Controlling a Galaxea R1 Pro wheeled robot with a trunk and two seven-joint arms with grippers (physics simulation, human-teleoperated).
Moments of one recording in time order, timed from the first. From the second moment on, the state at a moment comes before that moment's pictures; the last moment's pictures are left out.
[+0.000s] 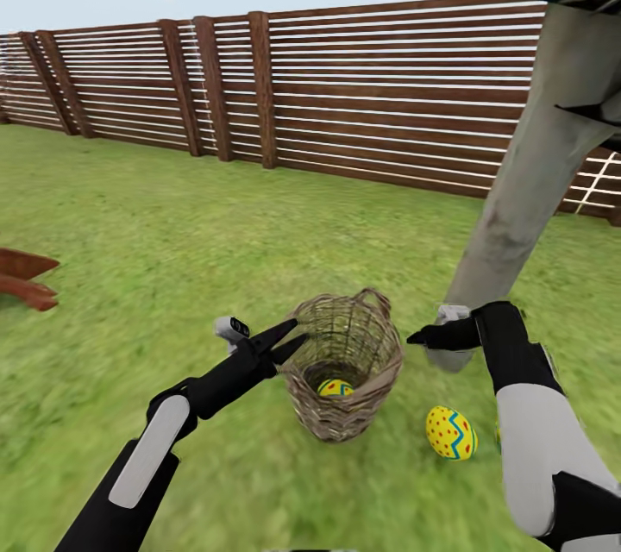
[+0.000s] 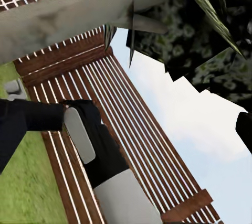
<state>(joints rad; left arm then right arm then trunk) -0.38 0.03 -0.21 -1.45 1.24 0.74 -0.63 -0.90 -0.06 -0.38 -0.91 0.73 0.97 0.87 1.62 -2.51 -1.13</state>
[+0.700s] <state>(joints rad) -0.38 0.03 -0.19 -1.44 1.24 0.73 -0.63 -0.89 0.03 -0.31 -1.04 0.74 0.99 1.00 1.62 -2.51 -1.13</state>
